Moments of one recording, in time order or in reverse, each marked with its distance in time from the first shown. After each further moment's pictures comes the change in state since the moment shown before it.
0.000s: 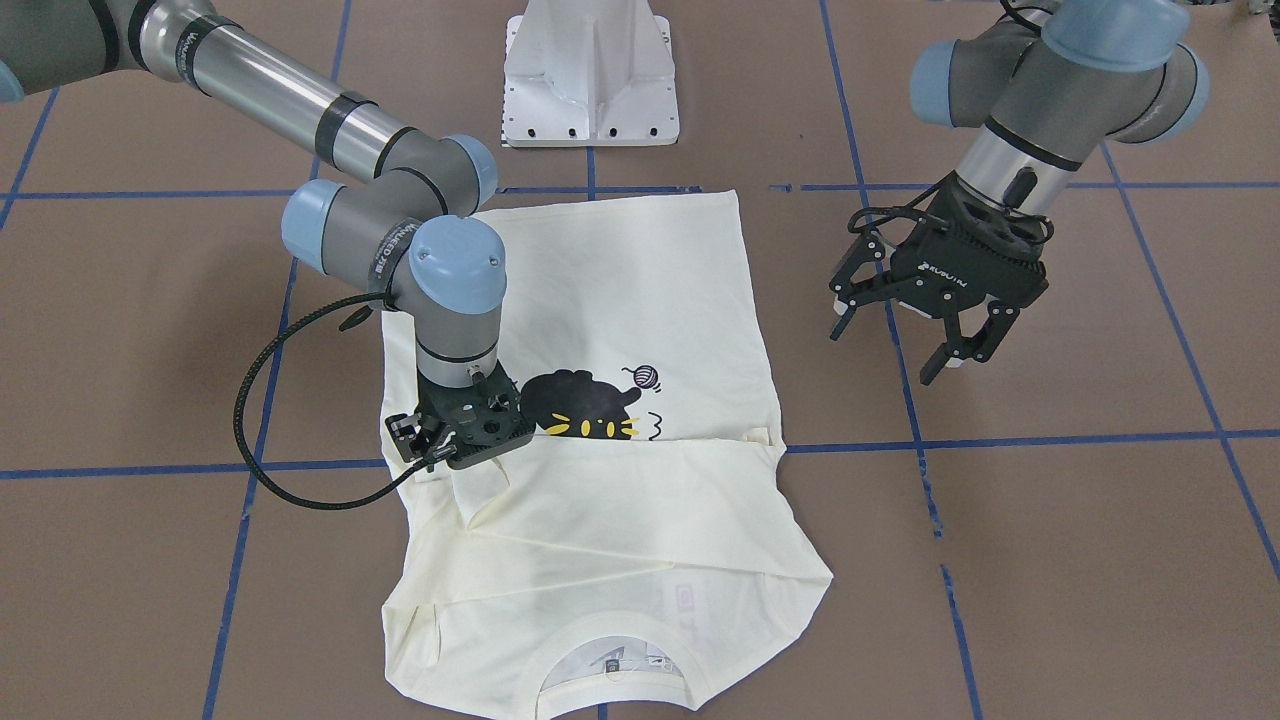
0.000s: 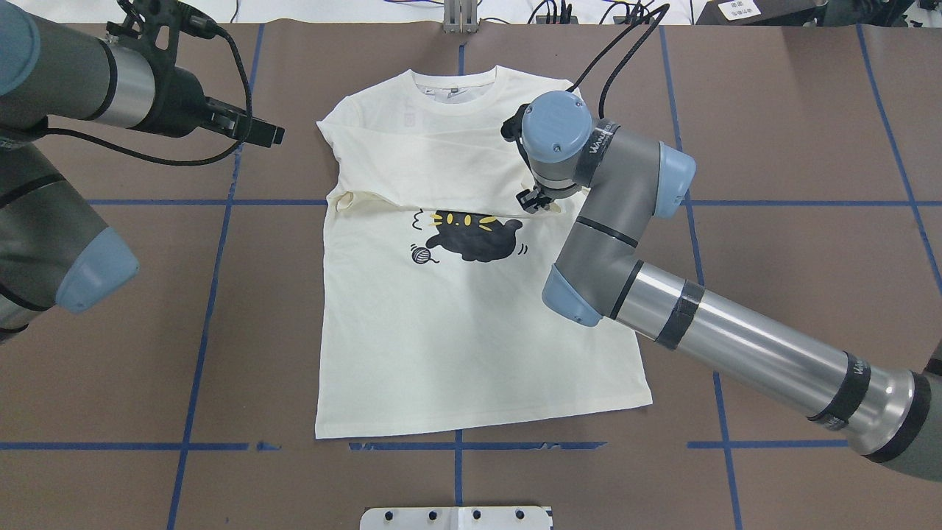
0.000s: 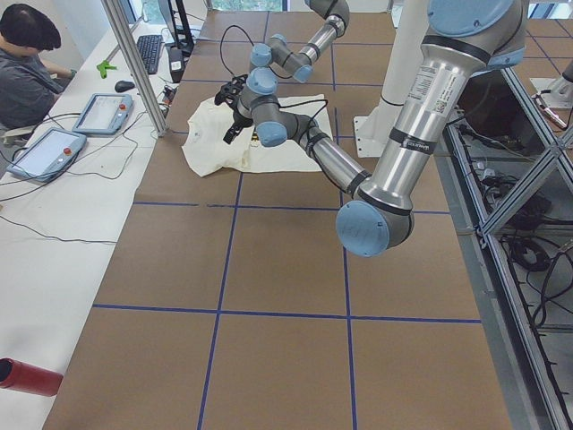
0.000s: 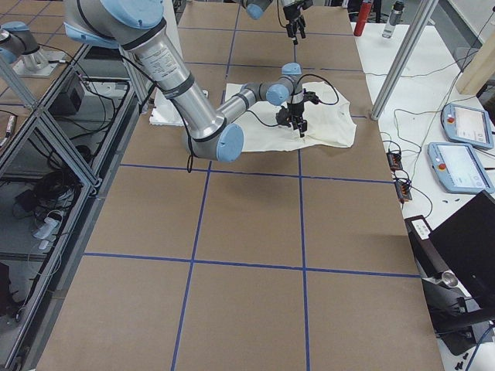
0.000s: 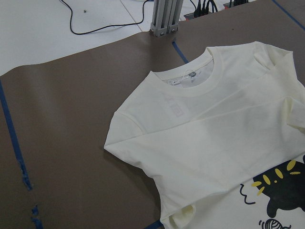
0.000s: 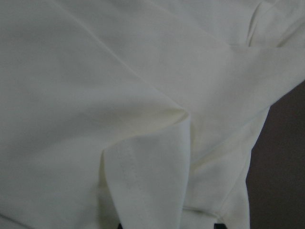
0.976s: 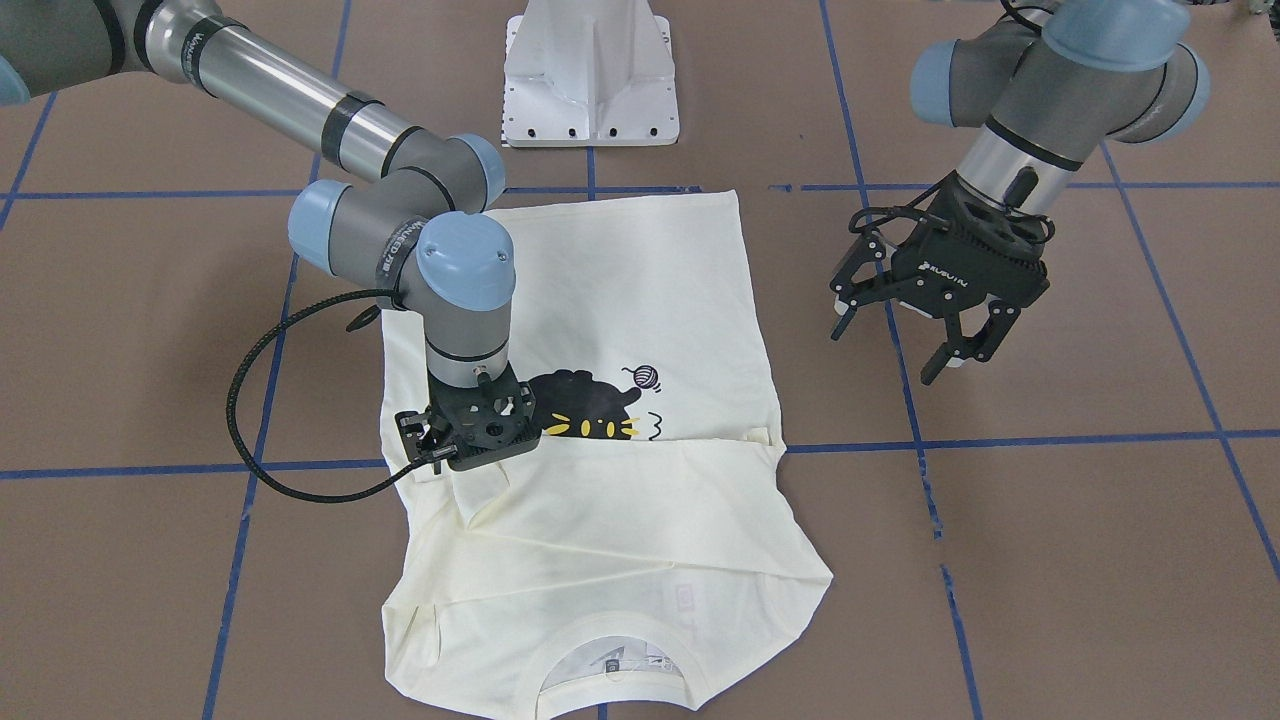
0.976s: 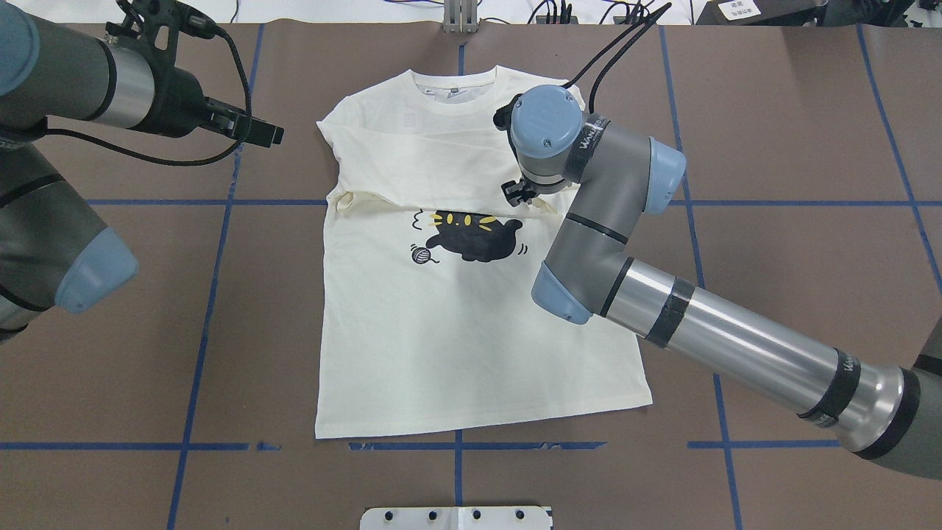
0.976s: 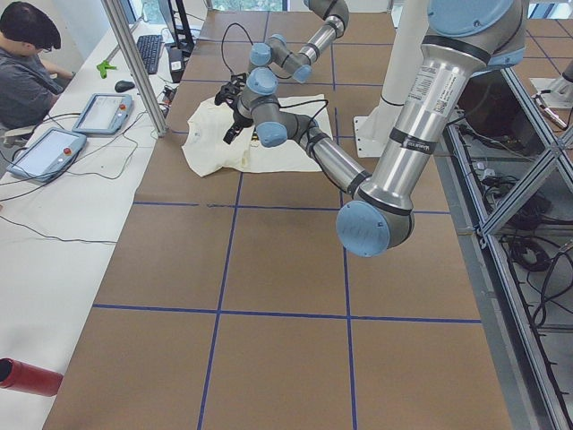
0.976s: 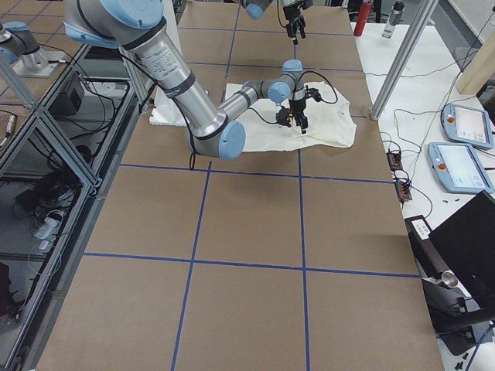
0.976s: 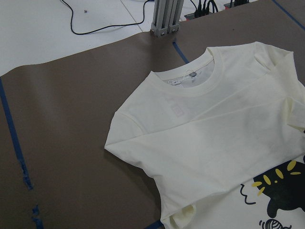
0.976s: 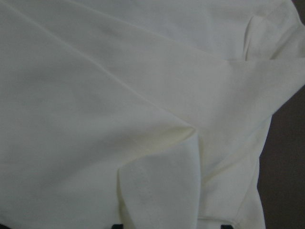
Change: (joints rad) left arm 0.000 0.002 -0.001 0.000 0.002 -0.002; right arm -0.012 0.028 -0.003 0.016 0.001 0.102
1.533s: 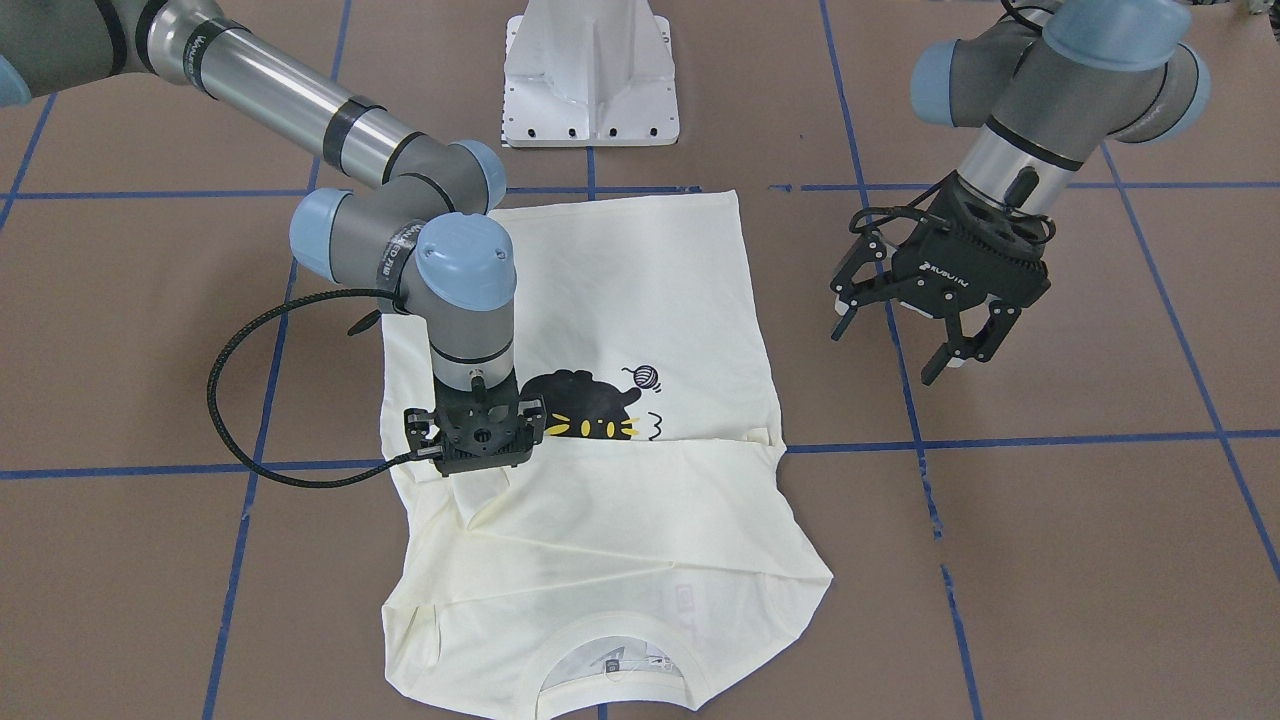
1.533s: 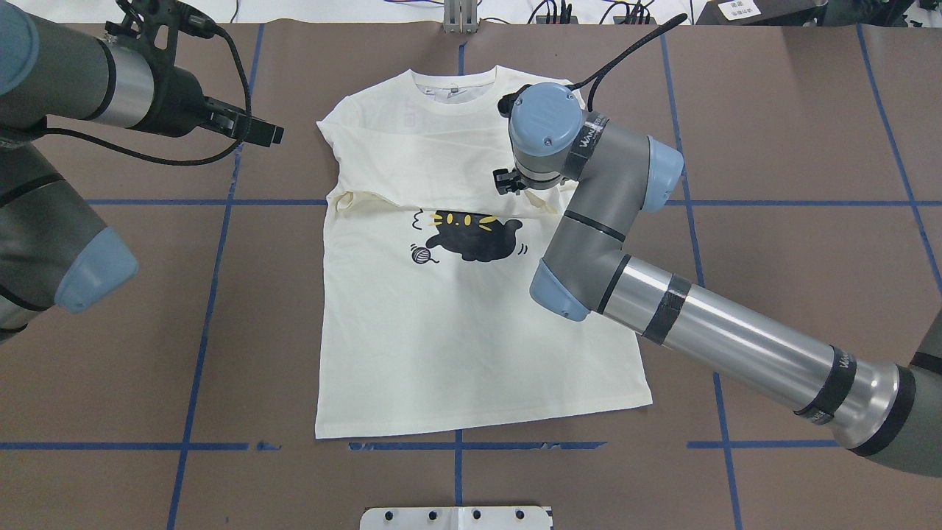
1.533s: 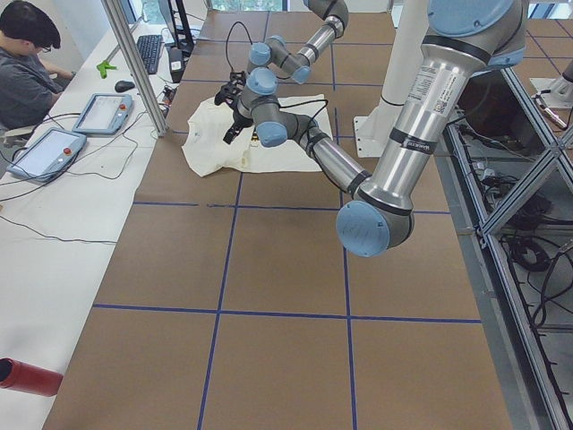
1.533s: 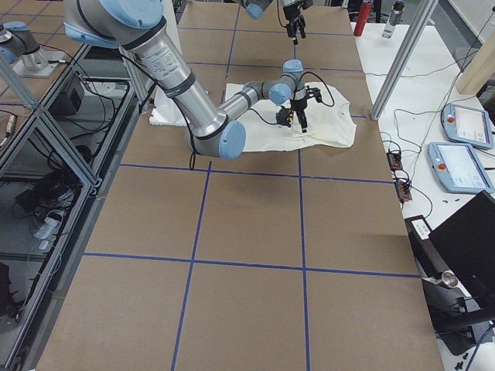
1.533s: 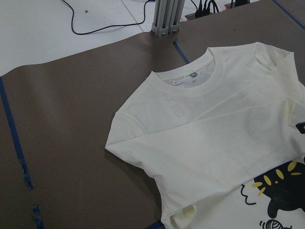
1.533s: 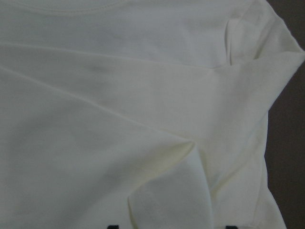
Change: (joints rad) left arm -0.001 0.000 -0.001 0.000 0.000 0.000; right arm 0.001 0.015 -0.024 0.051 -0.002 0.198
